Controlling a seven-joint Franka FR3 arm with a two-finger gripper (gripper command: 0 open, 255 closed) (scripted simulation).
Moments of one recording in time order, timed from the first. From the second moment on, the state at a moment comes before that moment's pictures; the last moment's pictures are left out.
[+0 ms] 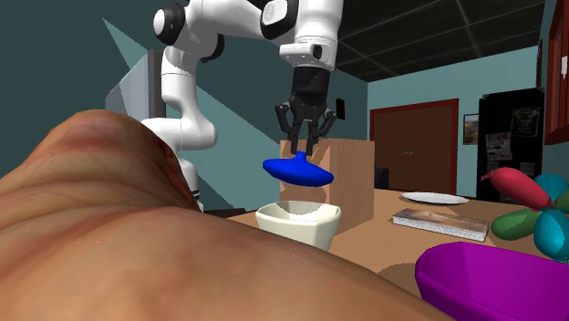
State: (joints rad) arm 0.21 0.01 0.41 -2.00 0.02 1.84 0.63
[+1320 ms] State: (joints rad) arm 0.21 0.06 0.41 -2.08 0.00 1.97 0.64
